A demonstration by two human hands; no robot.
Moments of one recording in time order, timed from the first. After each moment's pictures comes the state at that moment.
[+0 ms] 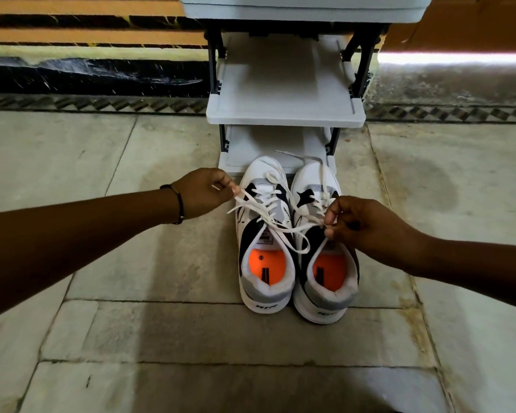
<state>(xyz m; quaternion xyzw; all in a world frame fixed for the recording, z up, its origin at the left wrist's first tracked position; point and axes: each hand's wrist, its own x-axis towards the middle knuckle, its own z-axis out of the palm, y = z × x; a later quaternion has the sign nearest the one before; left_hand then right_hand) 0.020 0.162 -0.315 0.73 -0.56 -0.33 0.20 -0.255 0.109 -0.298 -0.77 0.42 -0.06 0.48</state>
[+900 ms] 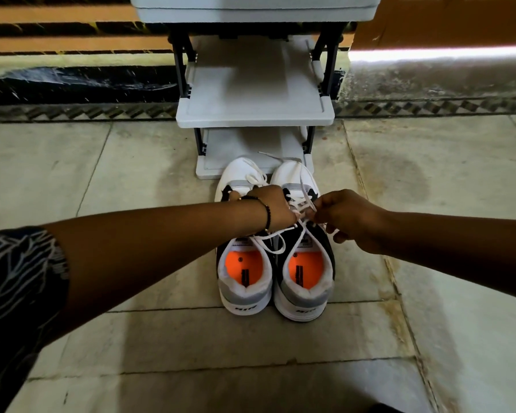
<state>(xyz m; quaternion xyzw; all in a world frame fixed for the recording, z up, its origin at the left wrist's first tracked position) -0.103 0.111 -0.327 0.73 -0.57 -0.38 0.04 -0.252 0.086 -0.307 -0.58 0.56 -0.05 0.59</state>
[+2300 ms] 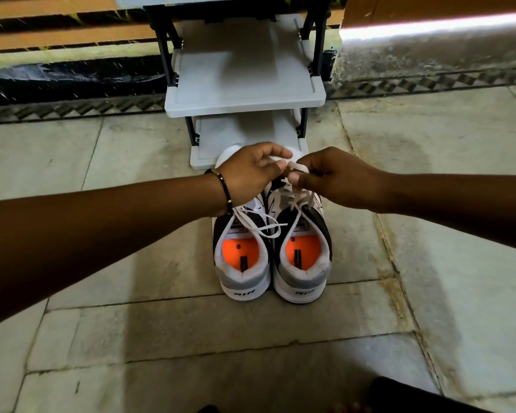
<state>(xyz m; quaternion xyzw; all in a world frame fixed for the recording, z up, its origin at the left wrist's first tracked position) -0.090 0.136 -0.279 0.62 -0.56 -0.46 0.31 -0.246 0.085 -0.276 -0.82 0.40 -0.05 0.41</state>
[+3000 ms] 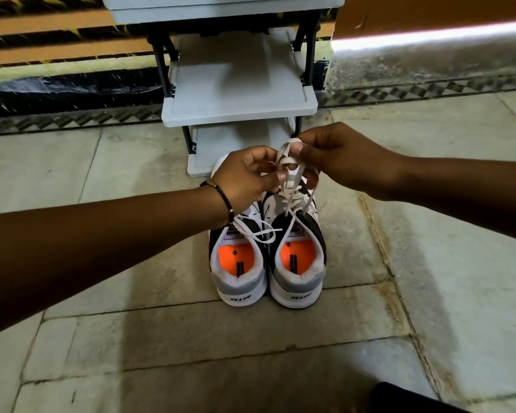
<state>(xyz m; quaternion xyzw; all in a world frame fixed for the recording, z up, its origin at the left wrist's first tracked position) -0.100 0.144 -0.272 0.62 -0.49 -0.47 0.39 -0.249 0.080 -0.247 -0.78 0.38 -0.15 0.48</state>
